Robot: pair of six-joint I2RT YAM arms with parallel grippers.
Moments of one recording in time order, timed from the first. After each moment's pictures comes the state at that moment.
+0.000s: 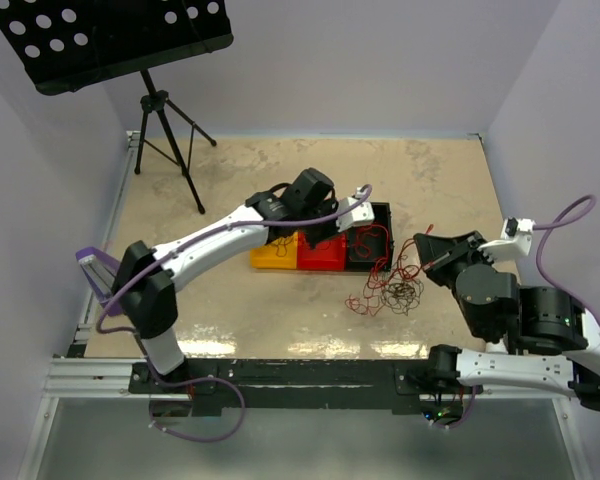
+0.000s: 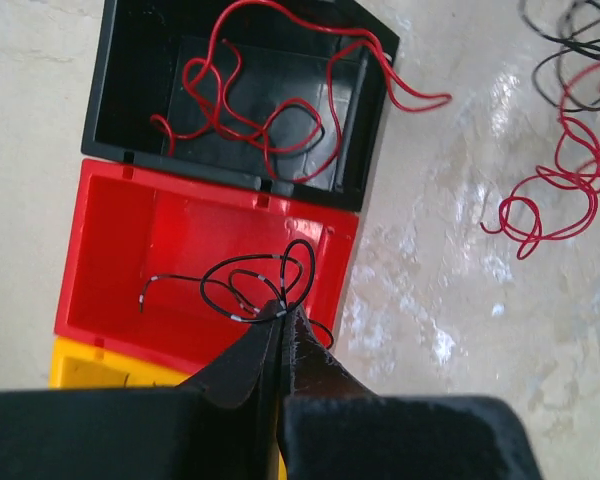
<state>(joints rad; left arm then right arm) -0.85 1.70 1.49 -0.58 0.24 0.49 1.30 0.66 1.19 -1.00 1.15 1.28</state>
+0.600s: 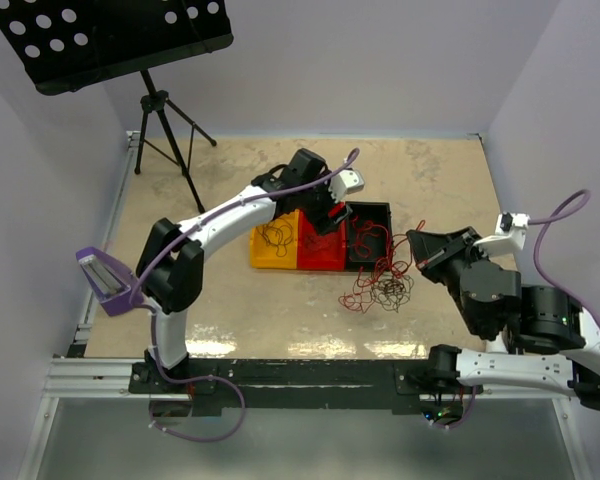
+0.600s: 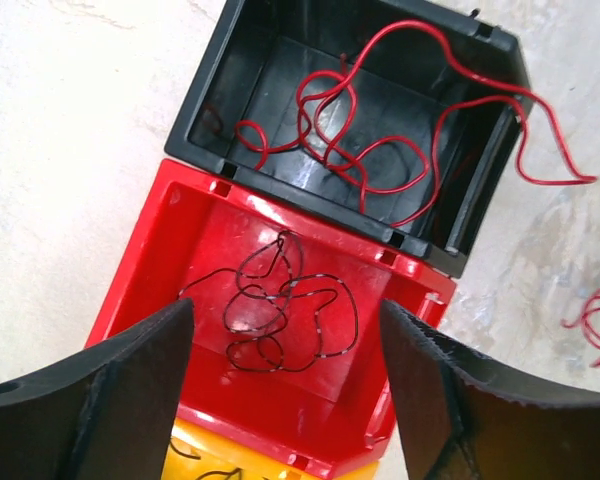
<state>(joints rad) -0.70 1.94 1.64 -0.47 0.32 0.35 1.30 0.67 1.19 -0.89 1.11 1.19</state>
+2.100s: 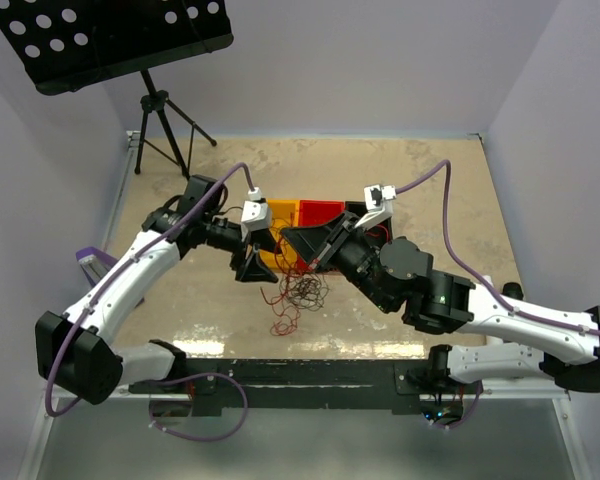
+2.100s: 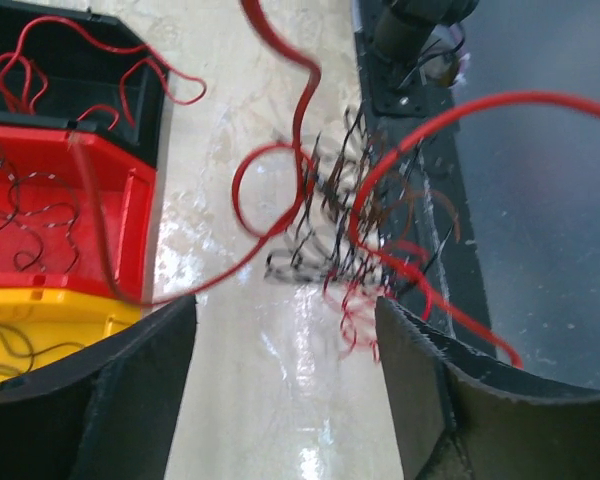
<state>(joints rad) -0.41 1.25 1.10 -0.75 1.09 0.63 1.30 1.04 1.14 -0.04 0.57 0.92</state>
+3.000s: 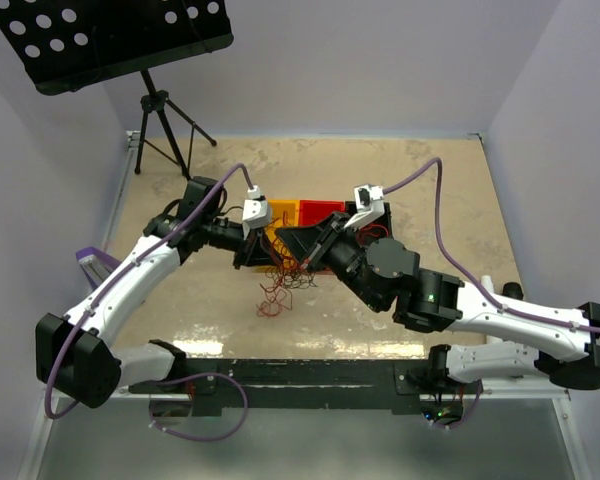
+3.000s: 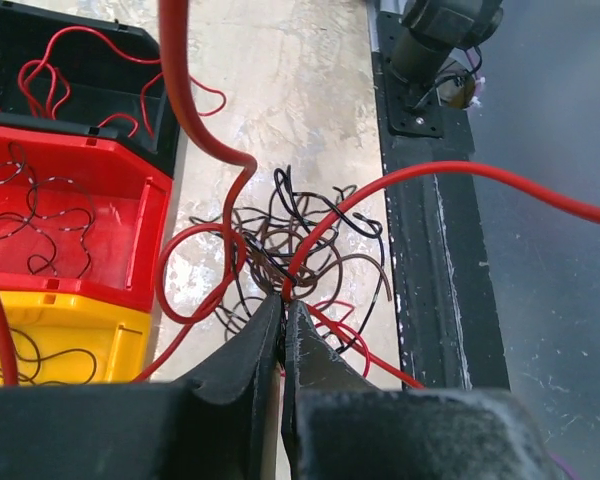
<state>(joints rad) -0.41 1.24 1.03 -0.59 1.10 0.51 1.30 1.09 1.14 -0.03 0.59 0.87</state>
